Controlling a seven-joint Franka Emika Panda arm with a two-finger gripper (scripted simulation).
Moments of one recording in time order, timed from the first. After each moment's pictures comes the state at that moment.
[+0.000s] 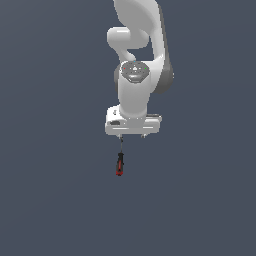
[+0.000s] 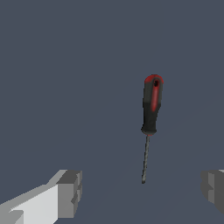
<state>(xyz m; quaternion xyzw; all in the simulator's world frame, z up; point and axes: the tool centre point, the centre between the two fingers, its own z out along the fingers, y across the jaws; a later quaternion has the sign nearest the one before) -0.005 0.016 0.165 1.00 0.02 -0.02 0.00</state>
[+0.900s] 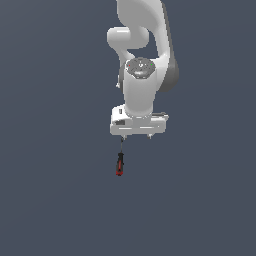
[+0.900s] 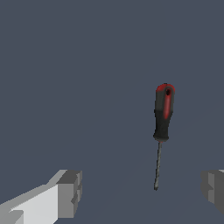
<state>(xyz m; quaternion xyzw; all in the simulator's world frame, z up) 0.003 0.037 0.173 1.00 0.02 0.00 -0.01</state>
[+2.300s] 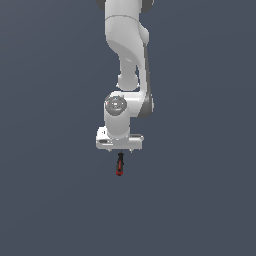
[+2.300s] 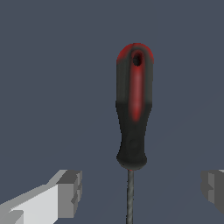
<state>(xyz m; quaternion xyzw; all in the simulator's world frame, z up) 0.000 -0.037 0.056 1.00 -0.01 0.00 0.00</state>
